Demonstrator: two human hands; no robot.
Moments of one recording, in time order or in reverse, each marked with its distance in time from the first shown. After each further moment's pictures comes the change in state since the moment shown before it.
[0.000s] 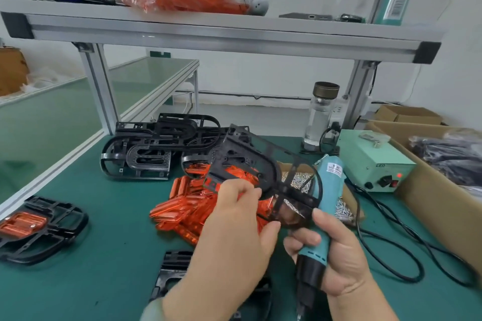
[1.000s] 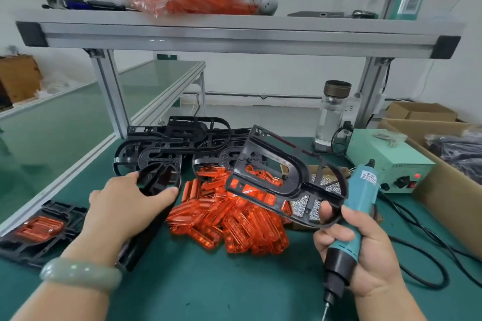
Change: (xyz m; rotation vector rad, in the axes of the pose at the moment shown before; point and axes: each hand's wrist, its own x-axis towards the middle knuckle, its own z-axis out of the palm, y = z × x) left_hand 0.035 -0.138 -0.089 0.420 -0.047 -0.698; right_hand -0.001 -0.012 0.004 0.025 0.290 -0.158
